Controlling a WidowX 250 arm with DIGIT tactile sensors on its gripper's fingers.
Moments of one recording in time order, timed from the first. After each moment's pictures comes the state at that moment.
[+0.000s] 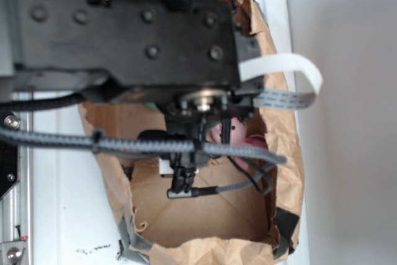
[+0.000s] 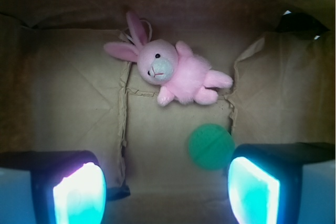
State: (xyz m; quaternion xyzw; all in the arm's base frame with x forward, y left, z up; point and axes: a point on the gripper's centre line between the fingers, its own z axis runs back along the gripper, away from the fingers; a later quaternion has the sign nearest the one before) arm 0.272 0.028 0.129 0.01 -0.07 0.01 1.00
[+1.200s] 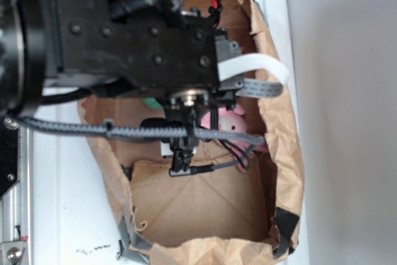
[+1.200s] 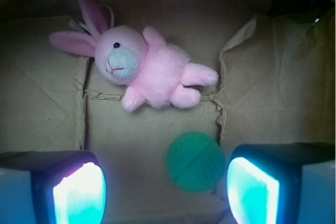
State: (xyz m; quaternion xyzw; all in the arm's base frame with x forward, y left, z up) arm 0.272 0.046 0.100 0.03 -0.08 0.03 1.00
